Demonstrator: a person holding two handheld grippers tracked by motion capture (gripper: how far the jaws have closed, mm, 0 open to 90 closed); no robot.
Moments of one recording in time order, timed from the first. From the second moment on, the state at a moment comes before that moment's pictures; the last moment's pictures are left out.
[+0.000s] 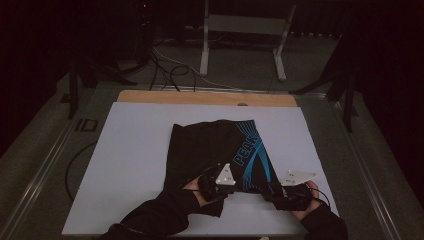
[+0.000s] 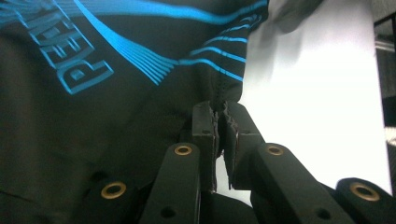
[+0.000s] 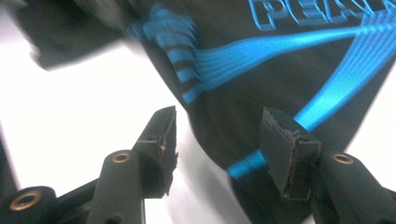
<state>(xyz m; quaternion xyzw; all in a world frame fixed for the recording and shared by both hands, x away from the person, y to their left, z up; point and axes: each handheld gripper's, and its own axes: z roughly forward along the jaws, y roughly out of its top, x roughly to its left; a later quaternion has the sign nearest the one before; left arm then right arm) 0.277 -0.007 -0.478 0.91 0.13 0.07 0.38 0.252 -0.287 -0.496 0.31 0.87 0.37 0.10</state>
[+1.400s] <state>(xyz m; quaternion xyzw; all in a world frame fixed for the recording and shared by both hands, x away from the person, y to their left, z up) 0.243 0.024 -0.452 0.91 0.10 0.05 0.41 0.231 -0.294 -0.491 0.31 0.88 0.33 0.12</state>
